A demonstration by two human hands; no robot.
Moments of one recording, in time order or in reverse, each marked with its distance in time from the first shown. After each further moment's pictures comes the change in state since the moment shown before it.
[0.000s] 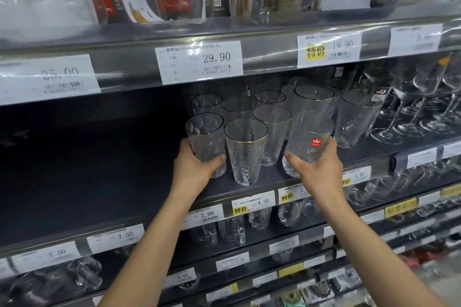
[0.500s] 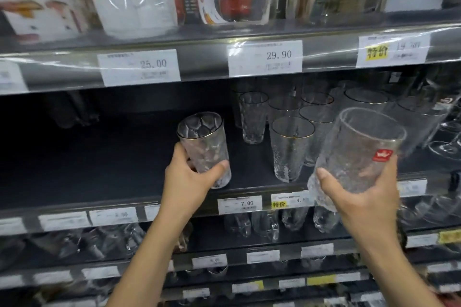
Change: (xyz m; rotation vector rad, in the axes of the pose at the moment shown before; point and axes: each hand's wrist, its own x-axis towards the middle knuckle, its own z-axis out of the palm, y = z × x) left_hand -0.070 0.006 -0.092 -0.050 0.137 0.049; right_hand -0.092 -0.055 -0.024 0.366 -0.061 -0.273
